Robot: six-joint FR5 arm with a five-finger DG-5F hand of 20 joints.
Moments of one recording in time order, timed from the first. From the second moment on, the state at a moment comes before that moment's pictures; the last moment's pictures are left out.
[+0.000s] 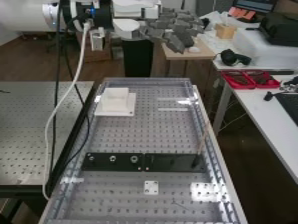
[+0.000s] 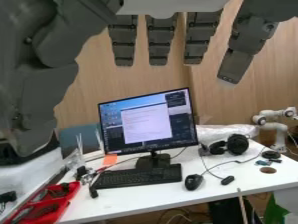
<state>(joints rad) 1.56 -1.71 -1.63 -2.95 -1.57 -0.62</state>
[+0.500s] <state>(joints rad) 1.54 -1.73 -1.62 -2.94 -1.61 -0.60</state>
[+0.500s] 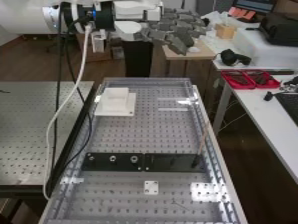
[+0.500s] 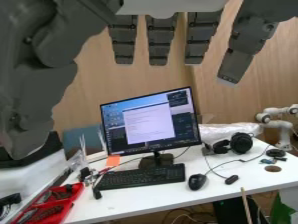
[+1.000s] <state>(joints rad) 1.53 -1.73 -1.63 -2.94 -1.62 -0.60</state>
